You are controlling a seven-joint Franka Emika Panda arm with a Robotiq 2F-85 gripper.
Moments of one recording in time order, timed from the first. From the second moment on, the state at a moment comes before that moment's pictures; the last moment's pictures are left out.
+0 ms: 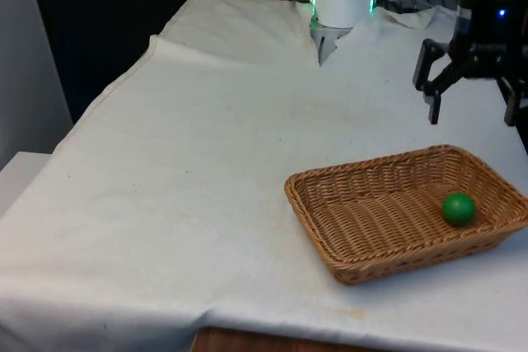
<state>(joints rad) 0.49 0.61 -0.28 -1.57 0.15 2.37 0.10</state>
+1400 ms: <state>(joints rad) 0.48 0.30 -0.34 -1.93 0.13 2.37 -0.01</state>
